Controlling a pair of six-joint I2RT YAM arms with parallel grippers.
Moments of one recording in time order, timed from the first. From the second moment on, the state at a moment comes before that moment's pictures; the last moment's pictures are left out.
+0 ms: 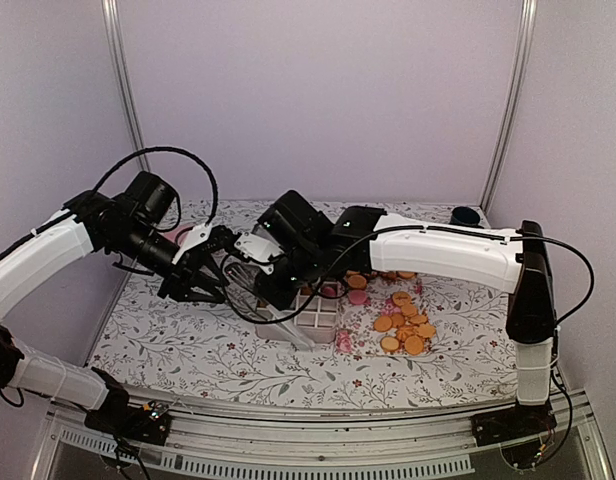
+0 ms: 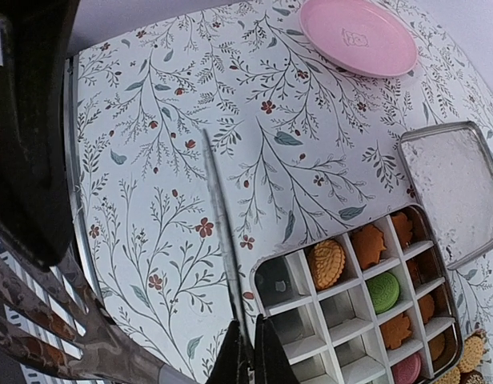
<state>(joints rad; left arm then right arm) -0.52 1.24 1.19 -1.01 0.73 0.79 1.14 2.05 1.90 -0.64 -0.04 -0.07</state>
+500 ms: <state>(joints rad) -0.53 1.24 1.16 -1.01 0.74 0.82 1.15 2.09 1.95 -0.67 -0.05 -0.07</state>
